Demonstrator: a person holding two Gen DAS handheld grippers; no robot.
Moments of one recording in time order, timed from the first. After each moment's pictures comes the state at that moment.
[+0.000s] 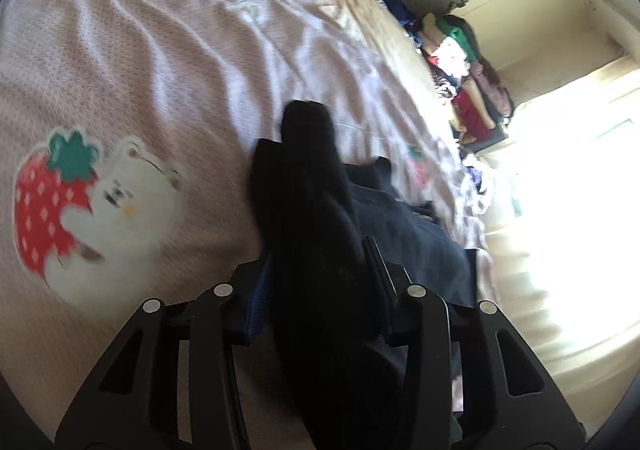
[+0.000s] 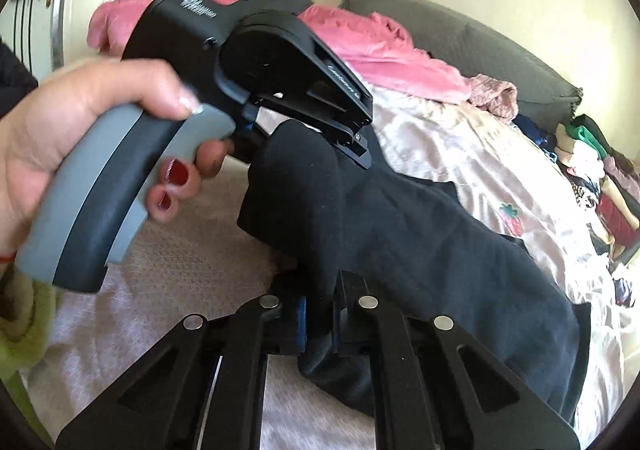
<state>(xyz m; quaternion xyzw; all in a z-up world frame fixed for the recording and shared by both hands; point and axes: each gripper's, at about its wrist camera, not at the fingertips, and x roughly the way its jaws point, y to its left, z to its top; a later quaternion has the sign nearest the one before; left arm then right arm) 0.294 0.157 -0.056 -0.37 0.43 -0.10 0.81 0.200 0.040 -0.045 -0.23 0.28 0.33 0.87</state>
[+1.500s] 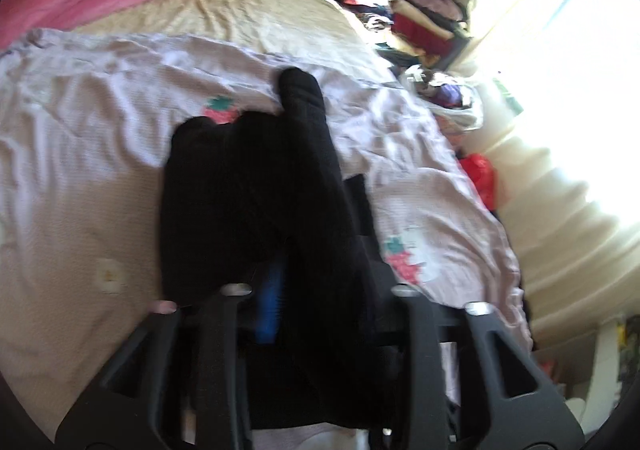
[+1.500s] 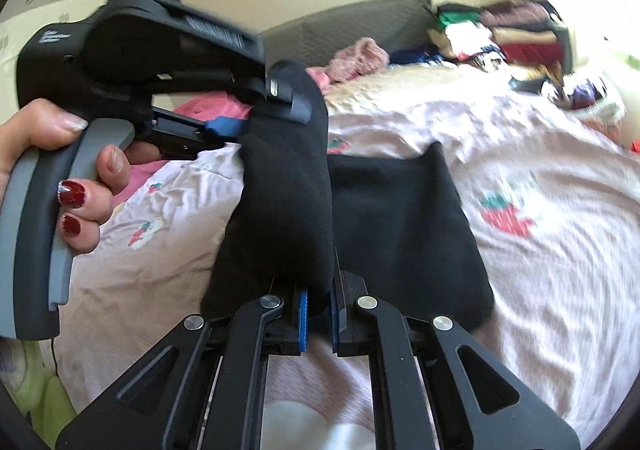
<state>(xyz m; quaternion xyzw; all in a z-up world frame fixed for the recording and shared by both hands) 0.313 -0.111 0.023 -0.17 0.44 -0.15 0.87 0.199 -0.215 -0.040 0.09 0.29 0.21 0.93</state>
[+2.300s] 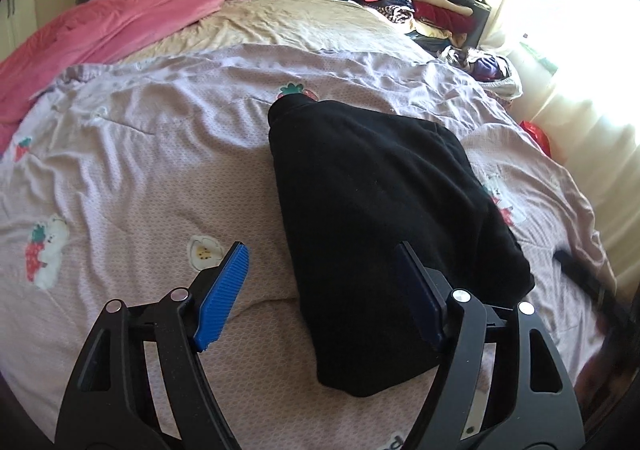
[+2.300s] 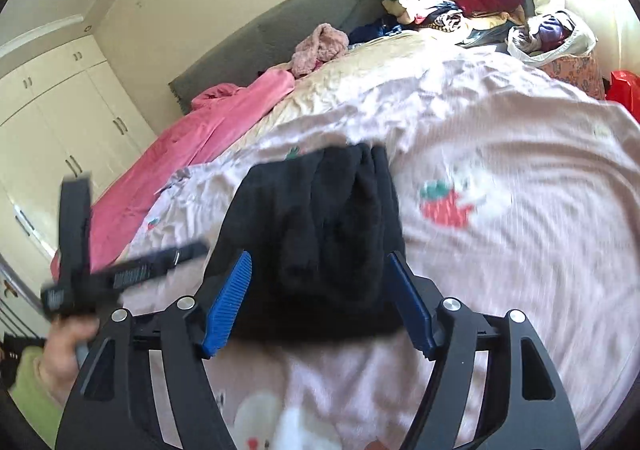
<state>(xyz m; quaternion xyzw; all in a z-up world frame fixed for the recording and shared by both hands) 0.265 -0.075 -0.011 -0.03 0.43 -0.07 0.90 0.222 -0.281 -0.007 0.19 0.34 0.18 0.90</state>
